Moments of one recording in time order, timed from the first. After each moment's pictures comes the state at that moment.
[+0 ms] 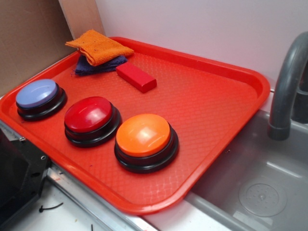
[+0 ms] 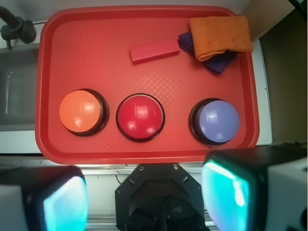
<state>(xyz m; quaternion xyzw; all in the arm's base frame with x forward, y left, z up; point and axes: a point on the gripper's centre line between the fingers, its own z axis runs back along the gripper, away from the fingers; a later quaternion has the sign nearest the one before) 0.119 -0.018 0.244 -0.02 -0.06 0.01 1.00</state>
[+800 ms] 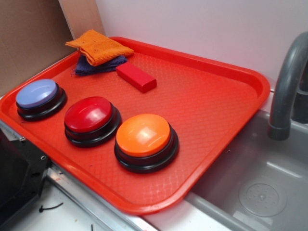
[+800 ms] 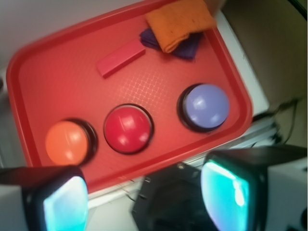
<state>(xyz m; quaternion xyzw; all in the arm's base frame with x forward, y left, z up) 0.132 0.010 0.225 -0.03 -0.08 0.26 0.96</state>
